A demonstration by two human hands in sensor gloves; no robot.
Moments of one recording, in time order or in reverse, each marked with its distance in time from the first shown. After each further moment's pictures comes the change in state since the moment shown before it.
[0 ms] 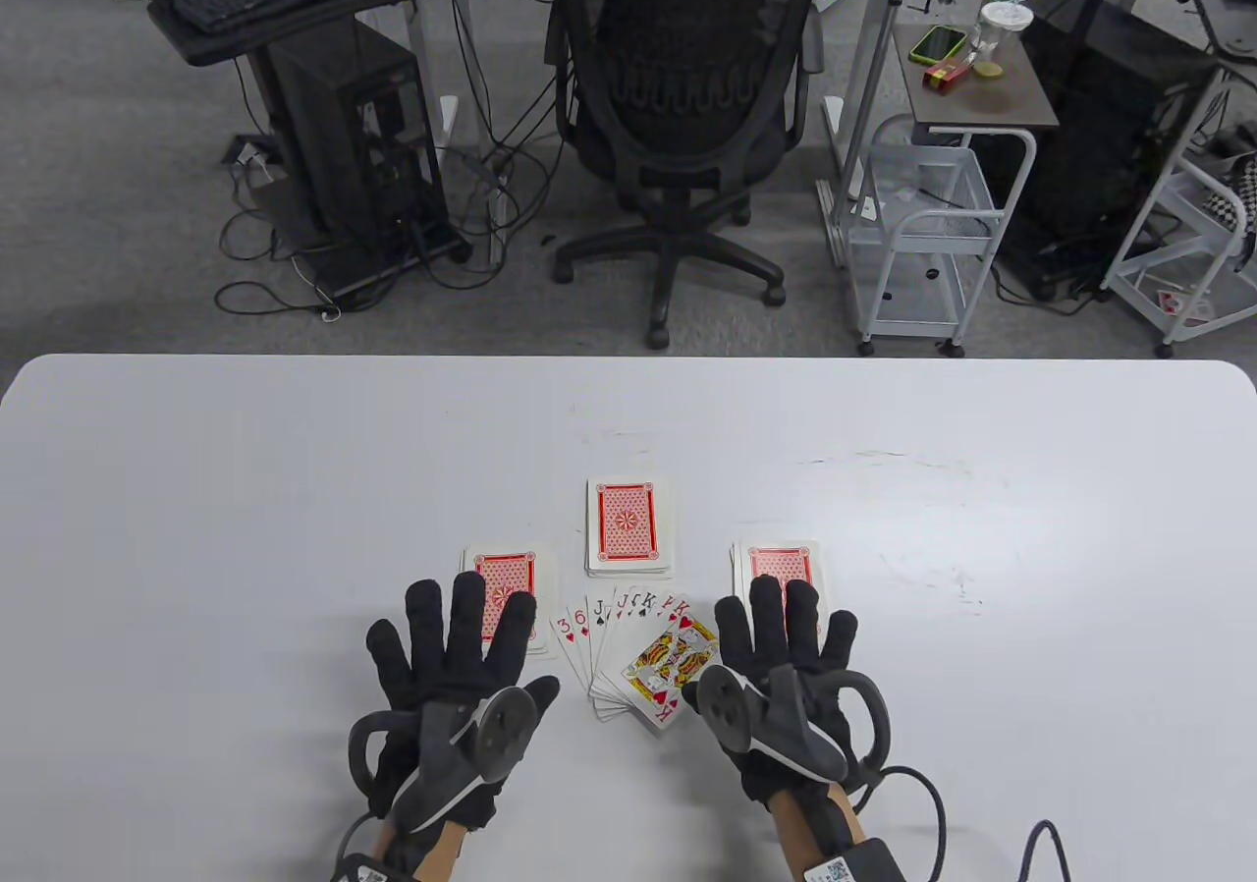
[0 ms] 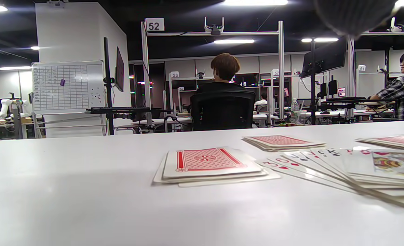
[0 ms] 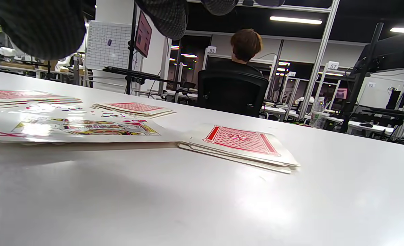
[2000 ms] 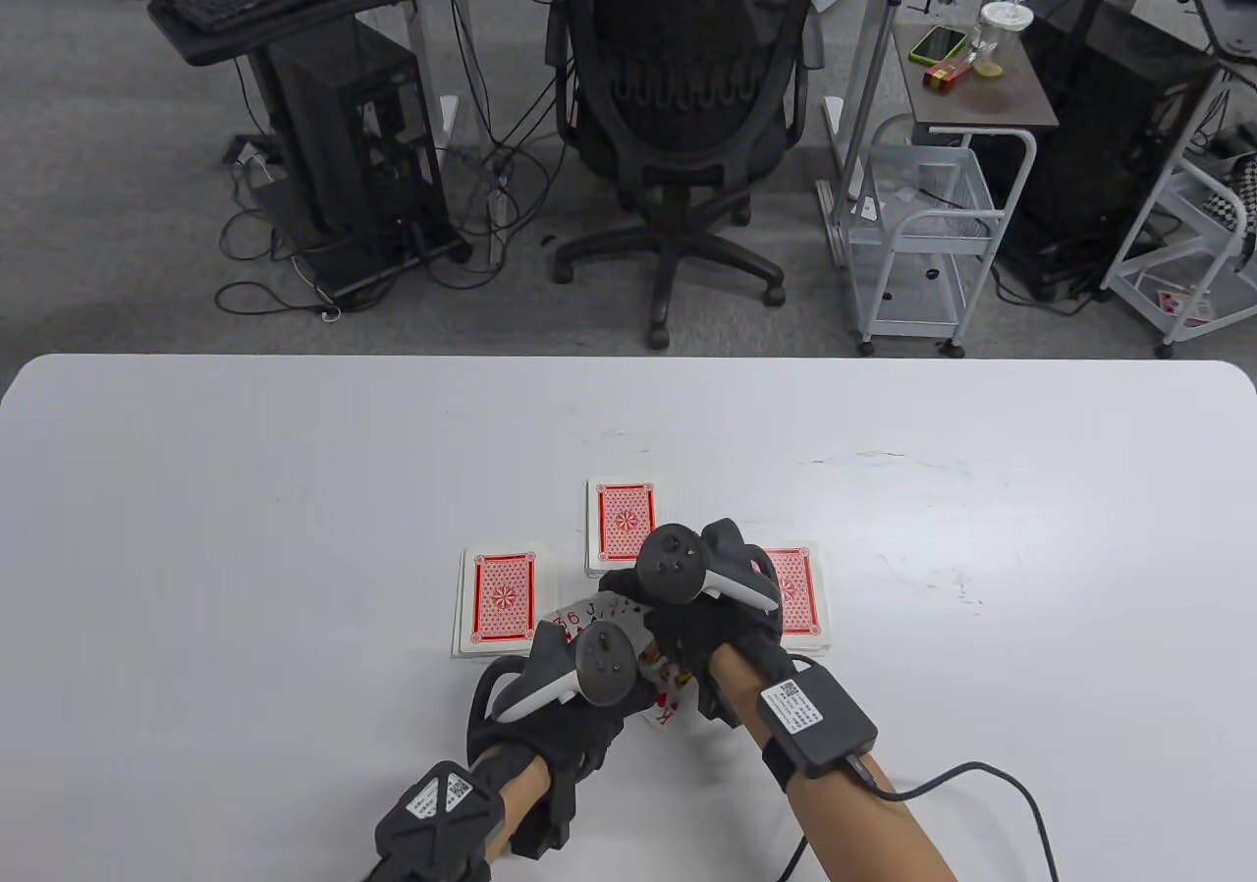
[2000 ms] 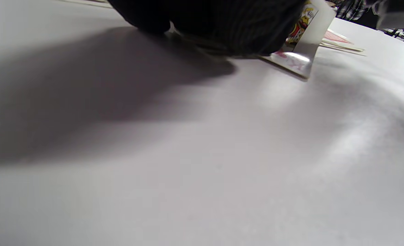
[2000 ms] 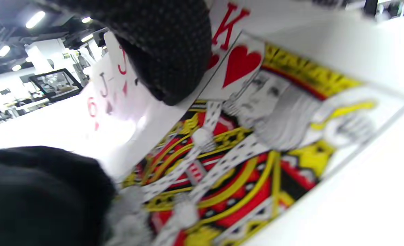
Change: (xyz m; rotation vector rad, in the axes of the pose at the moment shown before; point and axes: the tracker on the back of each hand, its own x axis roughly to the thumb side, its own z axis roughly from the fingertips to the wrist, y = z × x) left_hand 0.076 -0.061 -0.052 -0.691 -0.229 0.269; right_hand 0.032 0.013 -0.125 0.233 -0.290 -0.380
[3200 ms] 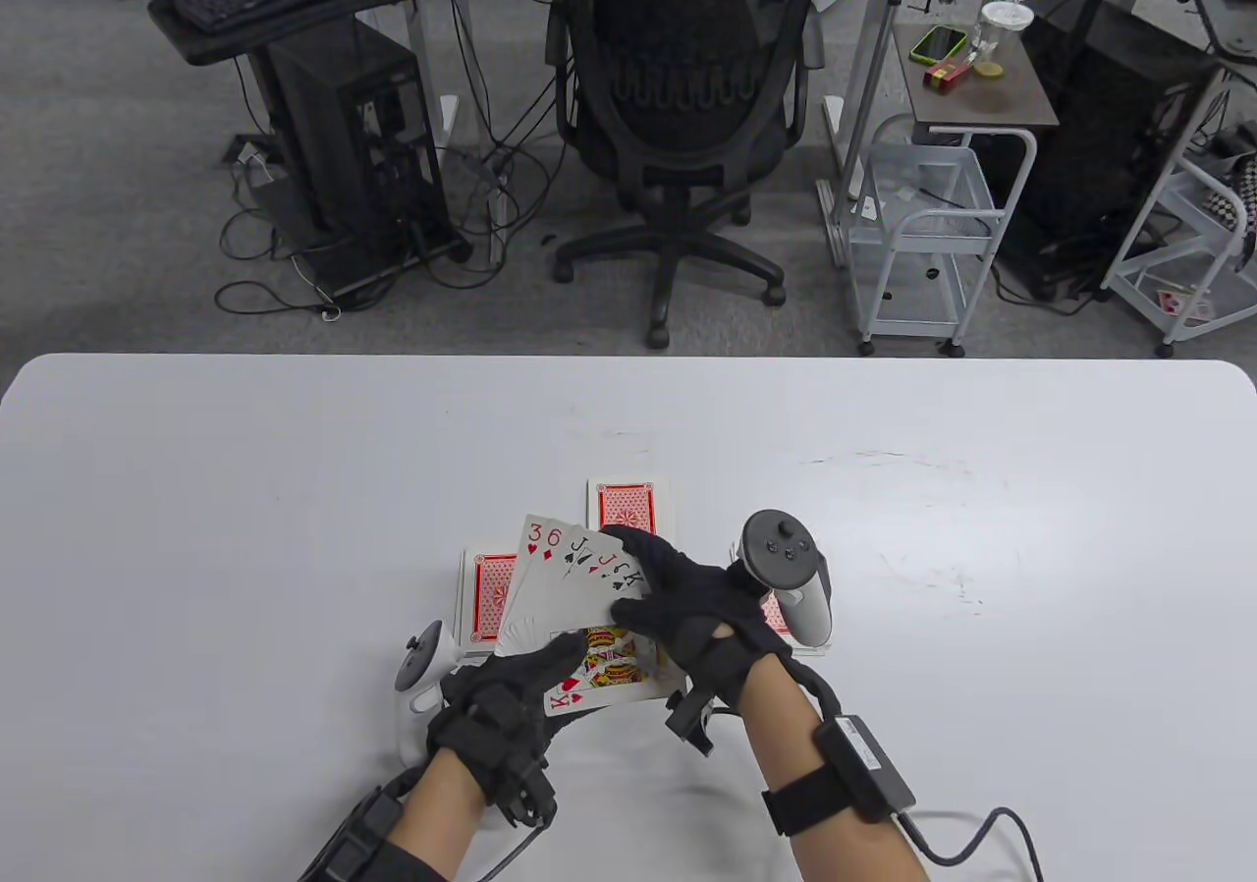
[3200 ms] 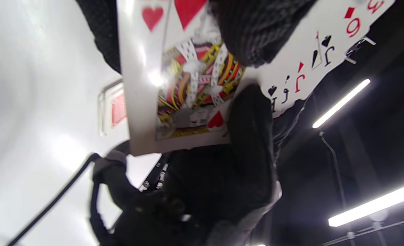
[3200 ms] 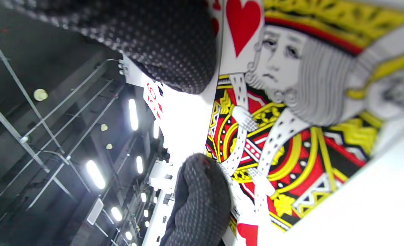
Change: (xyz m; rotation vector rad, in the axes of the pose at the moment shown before) left_hand -0.076 -0.015 0.018 0.029 -0.320 1.707; right_hand -0.004 -0.036 0.041 -0.084 -0.196 -1.094
